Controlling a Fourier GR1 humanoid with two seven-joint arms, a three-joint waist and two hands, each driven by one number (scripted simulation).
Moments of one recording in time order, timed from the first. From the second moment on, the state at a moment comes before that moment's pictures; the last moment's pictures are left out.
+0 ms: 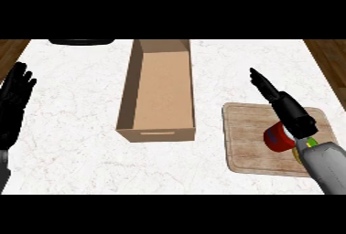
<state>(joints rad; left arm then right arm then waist) -0.15 0.63 -0.08 -1.55 0.36 0.28 0.04 -0.34 -0.51 0.31 -1.35 -0.17 0.03 -0.15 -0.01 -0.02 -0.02</state>
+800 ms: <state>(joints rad) -0.04 0.65 -0.14 -1.37 0.15 0.36 0.04 -0.06 -0.68 0.10 -1.19 -0.23 0.19 -0.60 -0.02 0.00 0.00</state>
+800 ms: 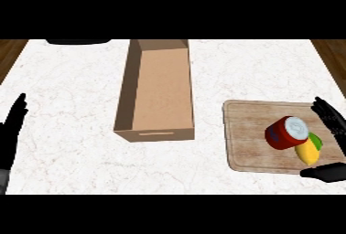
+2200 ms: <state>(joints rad) -0.12 0.57 -0.10 -1.29 0.04 0.30 0.05 -0.36 -0.88 0.28 -1.08 0.36 0.44 -0.42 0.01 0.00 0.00</state>
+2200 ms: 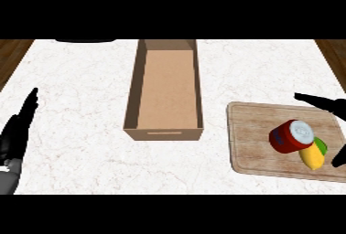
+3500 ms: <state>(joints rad) -0.08 0.46 0.05 -1.34 -0.10 0.20 0.07 -0.27 -0.70 0.10 -1.32 0.54 0.62 -0.38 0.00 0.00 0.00</state>
